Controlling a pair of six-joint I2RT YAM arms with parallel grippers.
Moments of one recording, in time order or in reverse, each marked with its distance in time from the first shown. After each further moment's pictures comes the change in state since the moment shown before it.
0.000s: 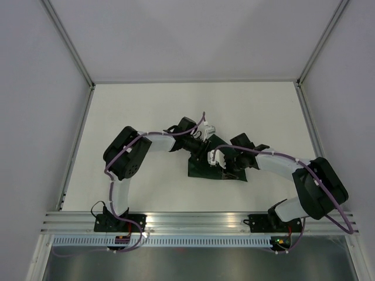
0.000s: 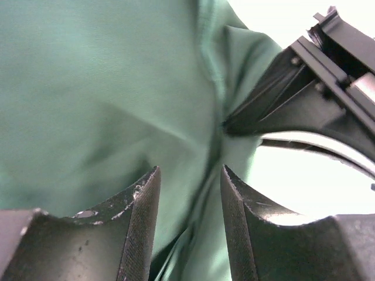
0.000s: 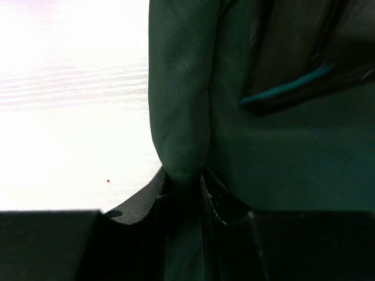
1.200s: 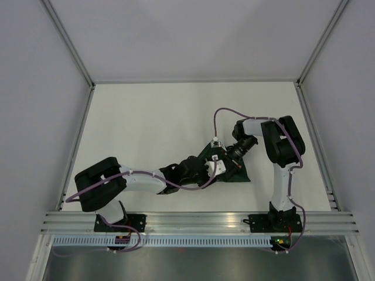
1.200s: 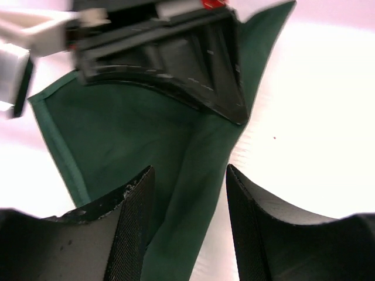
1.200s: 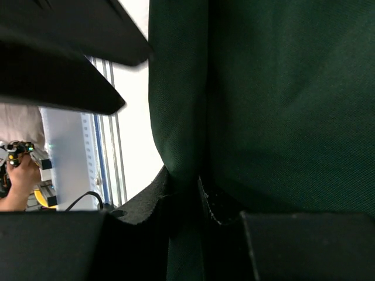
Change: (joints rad) left arm -0.409 -0.476 -0.510 0.454 -0.823 0.307; right arm -0.220 0.668 0.558 -0.814 -0.350 -0.238
